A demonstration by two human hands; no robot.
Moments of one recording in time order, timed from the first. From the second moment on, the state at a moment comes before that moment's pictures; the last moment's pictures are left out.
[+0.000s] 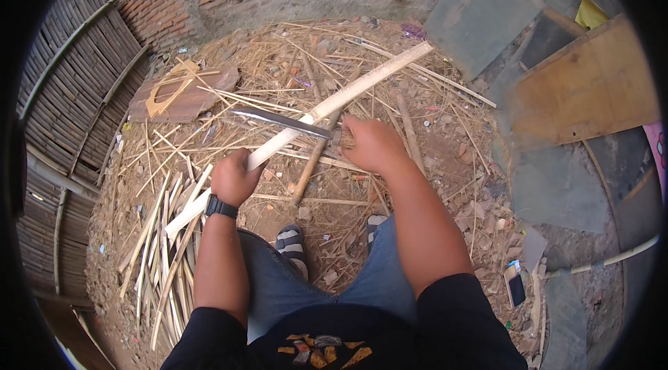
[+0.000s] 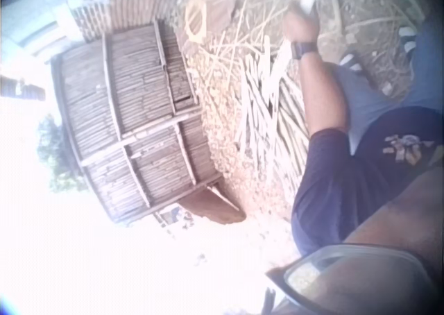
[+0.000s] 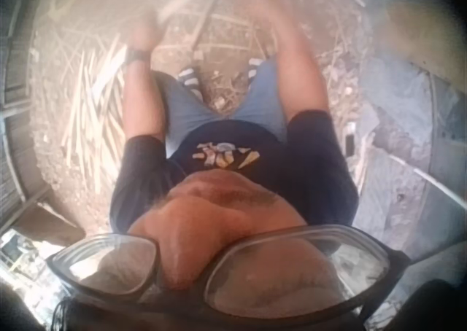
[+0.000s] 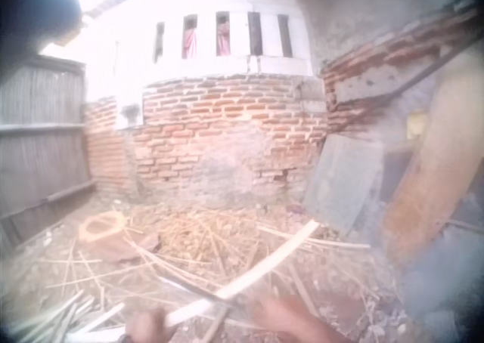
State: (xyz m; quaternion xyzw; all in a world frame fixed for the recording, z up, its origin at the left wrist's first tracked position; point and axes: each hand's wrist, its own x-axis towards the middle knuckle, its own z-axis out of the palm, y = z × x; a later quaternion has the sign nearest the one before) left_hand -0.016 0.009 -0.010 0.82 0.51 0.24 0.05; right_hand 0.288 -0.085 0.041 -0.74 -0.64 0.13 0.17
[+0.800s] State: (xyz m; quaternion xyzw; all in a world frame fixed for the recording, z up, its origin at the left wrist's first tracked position) left_hand -0.008 0.006 -0.008 0.81 0.52 0.27 0.07; right_hand 0.299 -0.086 0.024 -0.74 -0.62 0.13 0.21
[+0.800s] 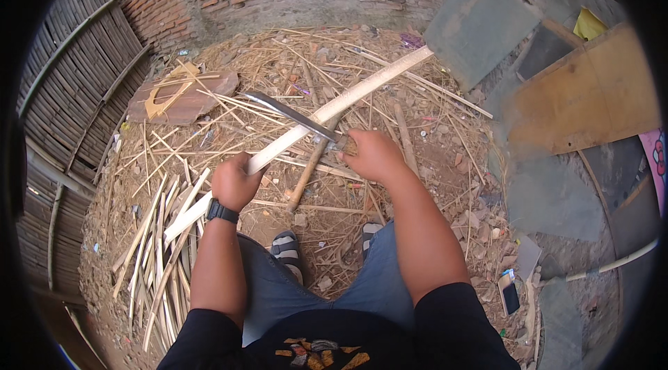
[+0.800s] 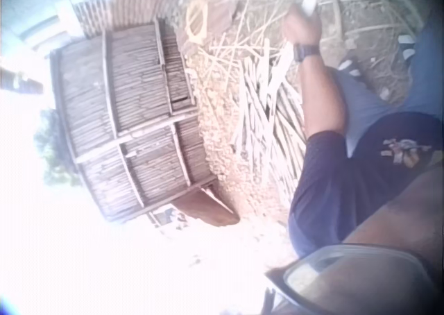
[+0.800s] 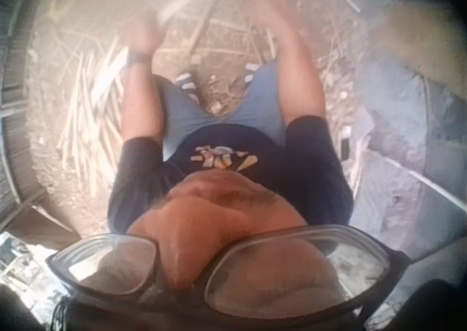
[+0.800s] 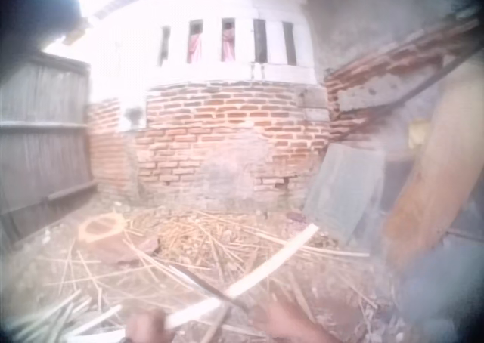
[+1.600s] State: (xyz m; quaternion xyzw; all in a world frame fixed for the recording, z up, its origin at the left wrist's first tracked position) left_hand -0.004 0.000 -0.002 0.80 0.53 0.26 0.07; right_hand 0.318 -0.077 0.031 -0.76 -0.58 0.14 0.24
